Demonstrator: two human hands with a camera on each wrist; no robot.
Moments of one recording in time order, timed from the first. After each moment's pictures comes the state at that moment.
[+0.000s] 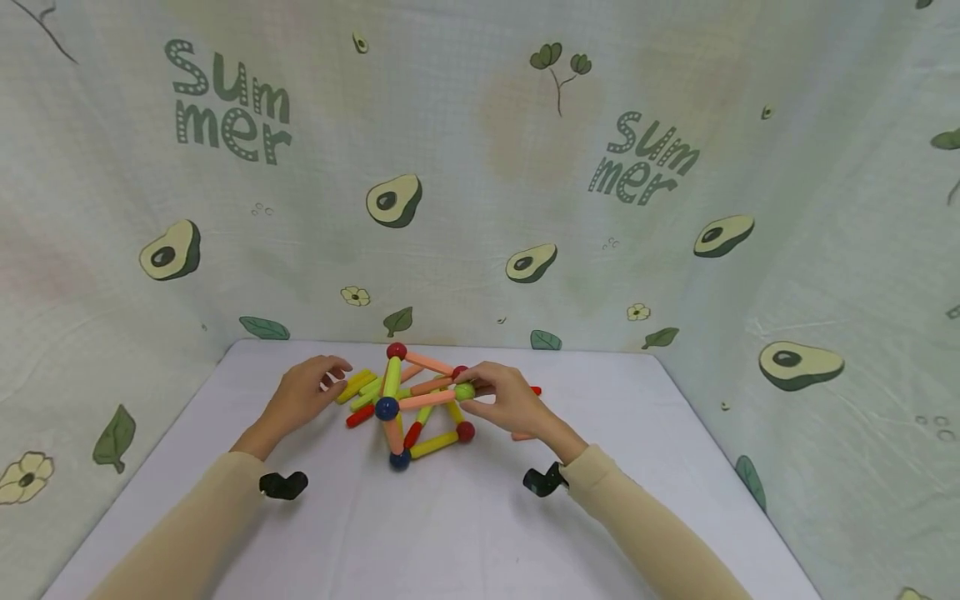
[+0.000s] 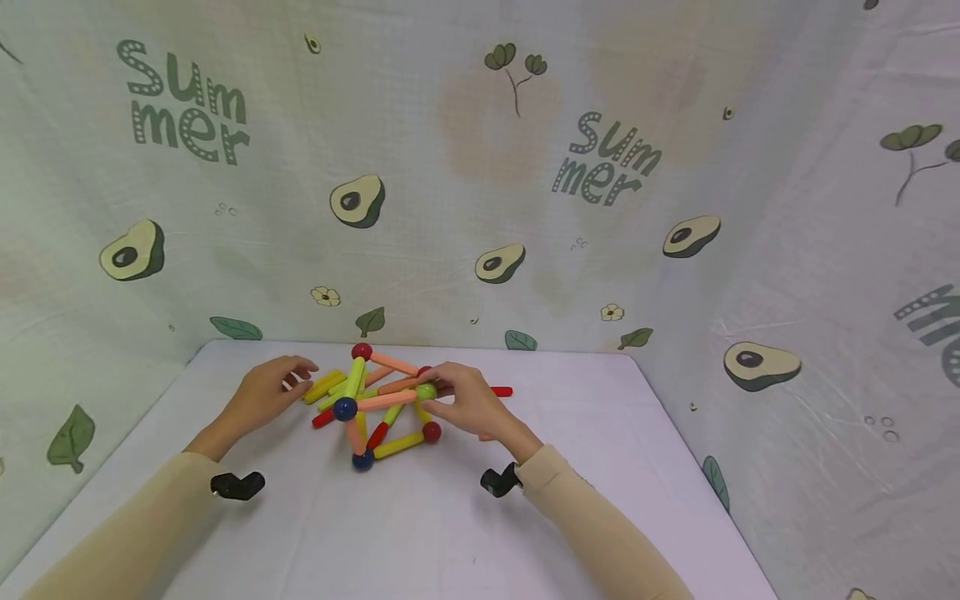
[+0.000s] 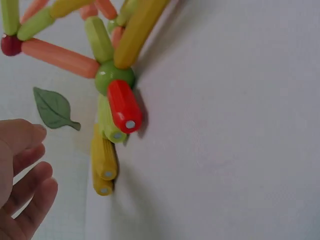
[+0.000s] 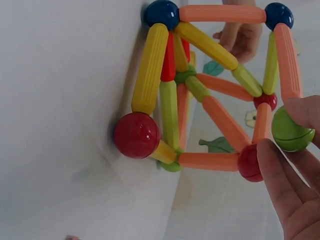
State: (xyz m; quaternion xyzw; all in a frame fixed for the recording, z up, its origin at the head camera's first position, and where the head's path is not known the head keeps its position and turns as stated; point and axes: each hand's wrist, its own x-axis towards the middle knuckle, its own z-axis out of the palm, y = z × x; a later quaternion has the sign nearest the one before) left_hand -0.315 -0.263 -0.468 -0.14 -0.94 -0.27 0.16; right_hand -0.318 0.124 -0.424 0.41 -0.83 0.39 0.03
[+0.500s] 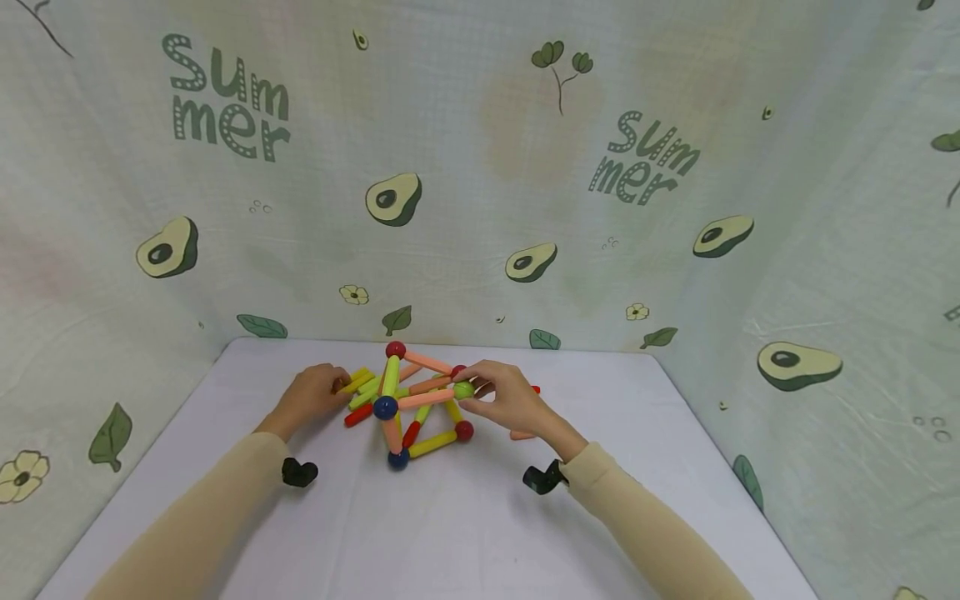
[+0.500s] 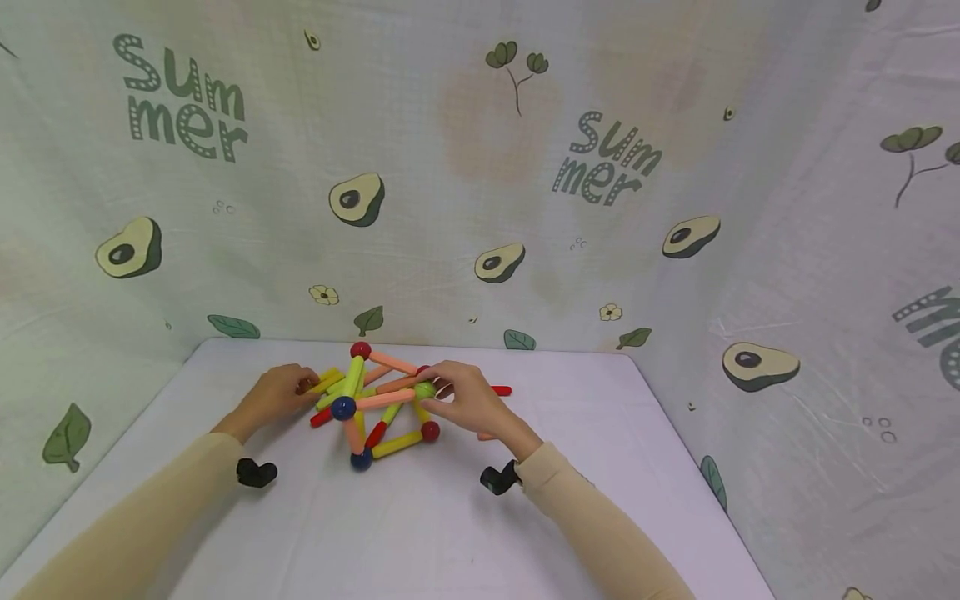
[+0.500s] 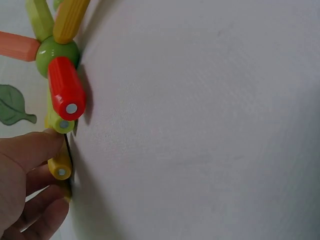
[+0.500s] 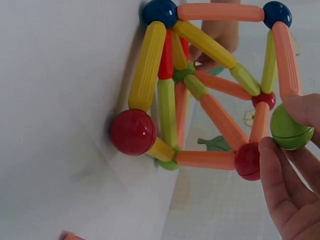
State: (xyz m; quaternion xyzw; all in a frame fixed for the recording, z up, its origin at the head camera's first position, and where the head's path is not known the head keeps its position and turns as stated) left_hand -0.351 -0.261 -0.494 -0.09 -0.97 -0.21 0.02; right_hand -0.319 0.124 -0.421 0.40 -0.84 0.37 0.03
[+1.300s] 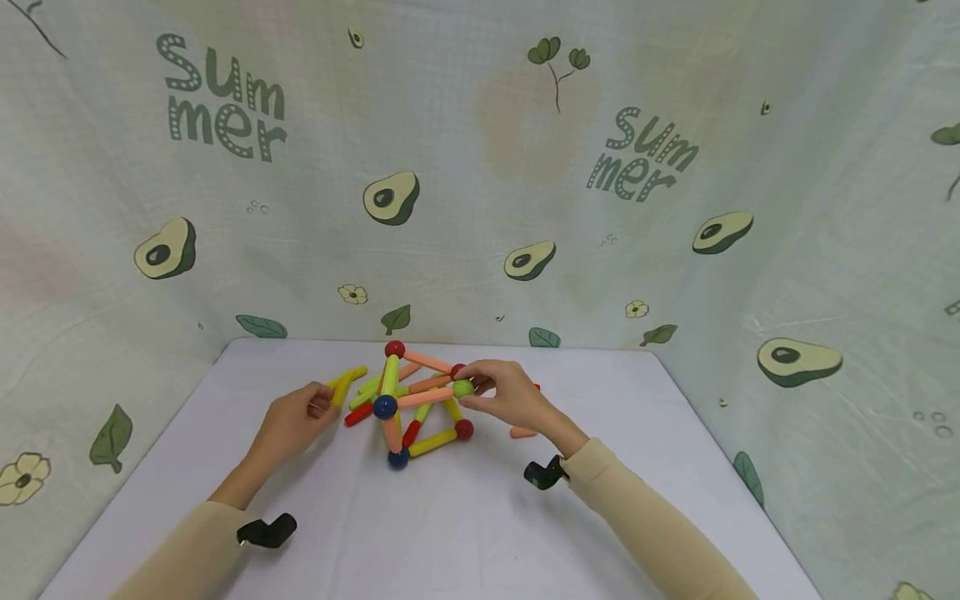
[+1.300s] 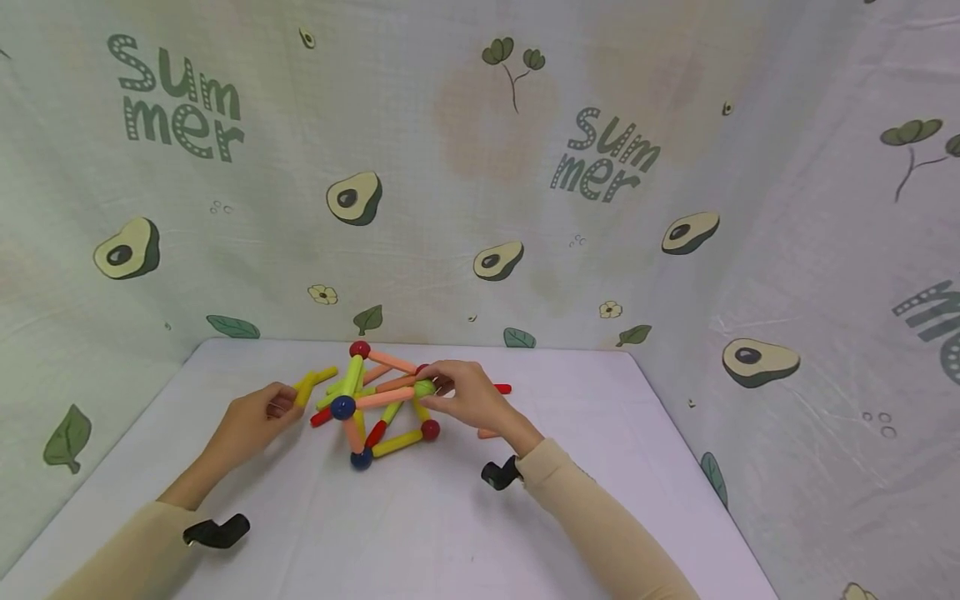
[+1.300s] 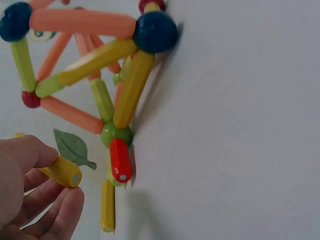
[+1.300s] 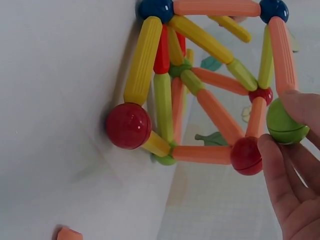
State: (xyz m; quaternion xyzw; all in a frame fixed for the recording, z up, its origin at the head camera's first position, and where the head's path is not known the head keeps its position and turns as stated) left_hand -0.267 -0.256 -0.483 -0.06 -0.94 -0.32 0.11; right_hand -0.320 0.125 -0.416 0.39 -0.84 0.37 0.03
